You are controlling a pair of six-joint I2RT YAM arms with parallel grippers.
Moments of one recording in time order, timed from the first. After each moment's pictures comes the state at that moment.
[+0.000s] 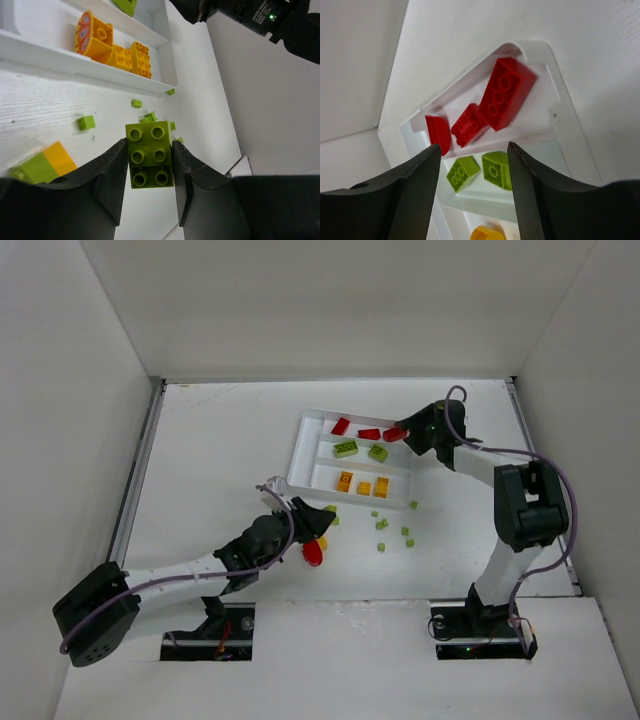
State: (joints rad) left arm -0.95 1.00 0.23 0.57 -0.28 -0.96; right arm 0.16 1.85 1.13 0.12 -0.08 1.12
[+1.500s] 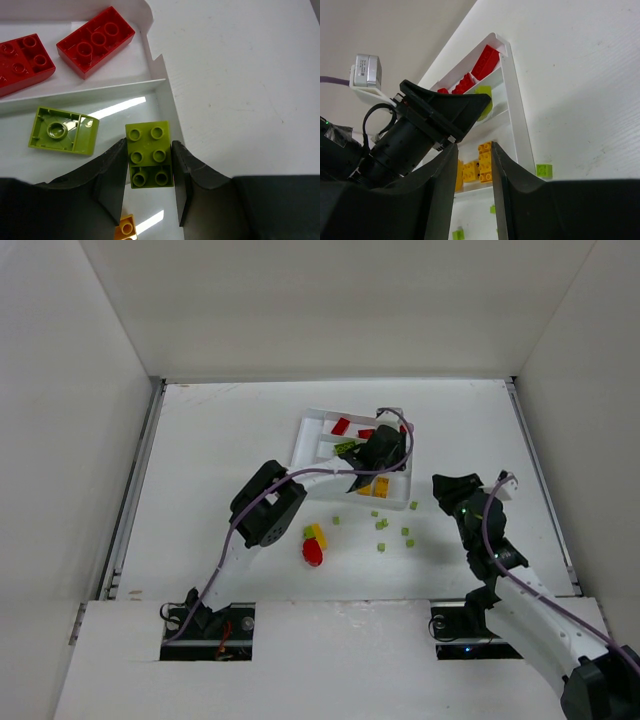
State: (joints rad) left arm -0.88 2.27 1.66 0.12 -0.20 -0.54; right arm 0.34 0.67 0.28 0.19 0.36 0.96
